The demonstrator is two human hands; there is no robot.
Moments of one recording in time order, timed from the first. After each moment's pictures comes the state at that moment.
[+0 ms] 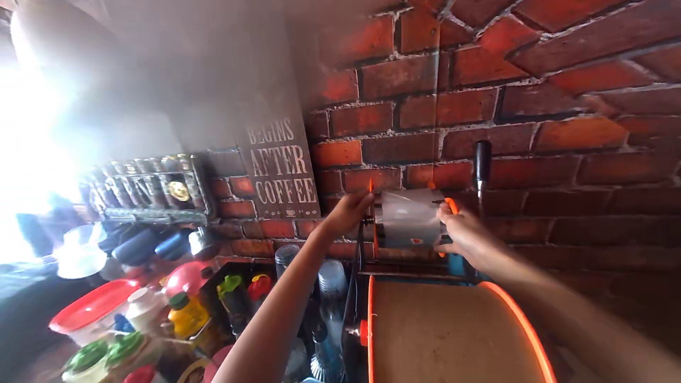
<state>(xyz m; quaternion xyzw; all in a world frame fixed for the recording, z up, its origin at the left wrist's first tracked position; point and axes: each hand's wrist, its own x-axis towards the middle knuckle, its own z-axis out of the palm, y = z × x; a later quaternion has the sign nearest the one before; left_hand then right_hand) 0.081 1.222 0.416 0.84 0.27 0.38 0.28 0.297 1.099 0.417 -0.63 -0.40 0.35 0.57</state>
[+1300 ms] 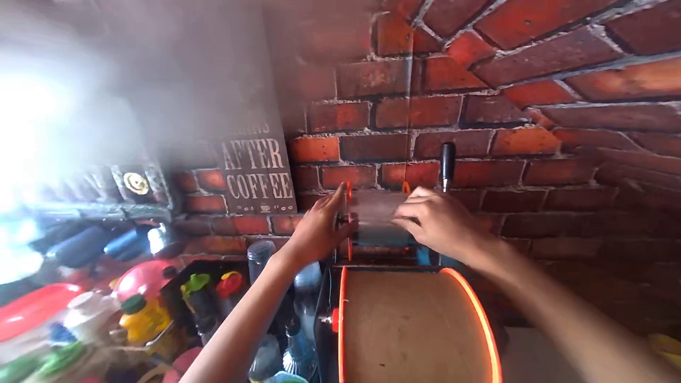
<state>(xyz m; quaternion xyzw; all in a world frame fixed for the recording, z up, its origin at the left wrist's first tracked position) 0.065 1.155 0.410 0.88 0.32 0.36 0.05 0.323 1.081 0.431 -0.45 -0.81 -0.26 0.27</state>
